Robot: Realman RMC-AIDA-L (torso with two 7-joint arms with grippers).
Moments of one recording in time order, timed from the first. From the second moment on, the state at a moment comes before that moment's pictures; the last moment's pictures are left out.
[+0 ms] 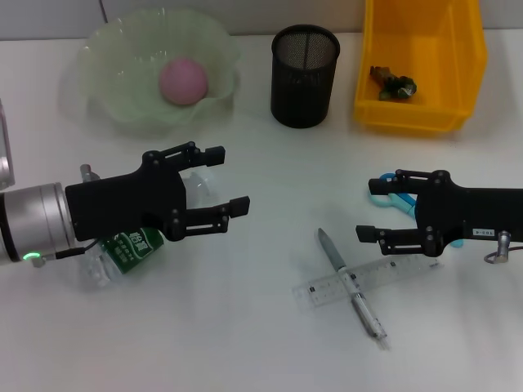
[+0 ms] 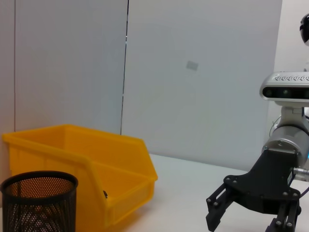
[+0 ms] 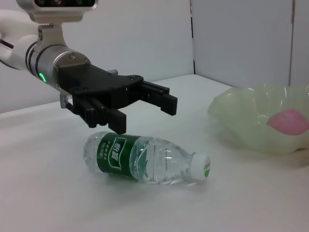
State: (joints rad) left arm -0.50 -2.06 0.83 0.44 1.76 1.56 -1.00; right arm 0.47 2.00 -0.96 -0.52 -1.82 -1.46 1.11
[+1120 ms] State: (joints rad) left arm -0.72 -2.06 0.87 1.07 2.37 1.51 -2.20; right arm 0.47 2.02 -0.95 -0.53 -1.82 -1.42 1.11
